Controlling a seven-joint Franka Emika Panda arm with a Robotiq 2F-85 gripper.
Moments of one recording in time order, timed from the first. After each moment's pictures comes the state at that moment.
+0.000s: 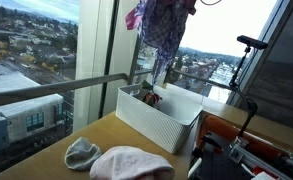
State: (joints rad) arm -0.07 0.06 -0.05 -1.54 0.10 2.14 -0.31
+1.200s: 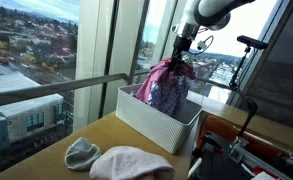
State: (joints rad) arm -0.08 0.19 -0.07 -1.94 -0.09 2.24 -0.29
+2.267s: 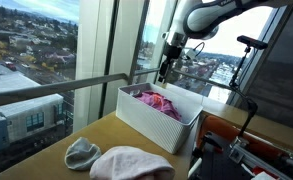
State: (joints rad) arm -0.05 0.29 -0.06 -1.91 -0.12 2.34 -0.23
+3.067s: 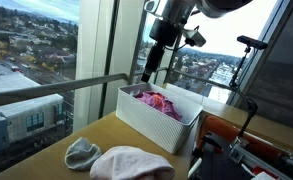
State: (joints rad) arm 0.15 0.16 0.13 -2.01 -0.12 2.34 -0.15
